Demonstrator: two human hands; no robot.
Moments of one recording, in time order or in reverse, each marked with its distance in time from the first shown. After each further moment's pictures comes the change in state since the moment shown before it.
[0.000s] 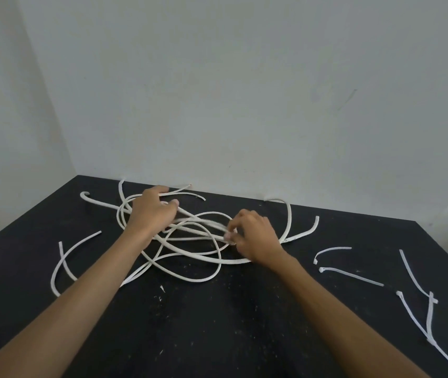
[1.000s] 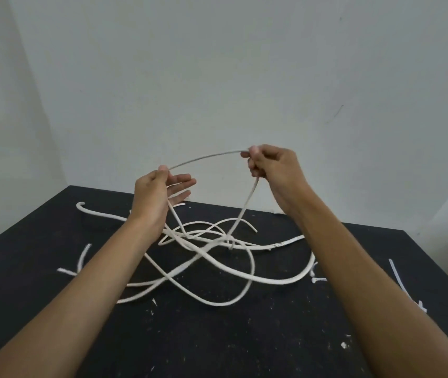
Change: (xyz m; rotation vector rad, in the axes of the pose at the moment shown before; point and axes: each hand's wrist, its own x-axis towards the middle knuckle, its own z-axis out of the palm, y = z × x) left_hand 0.004 0.054 0.004 -0.965 -0.027 0.066; right_hand 0.049 -0.014 -0.133 1.040 0.345 -0.003
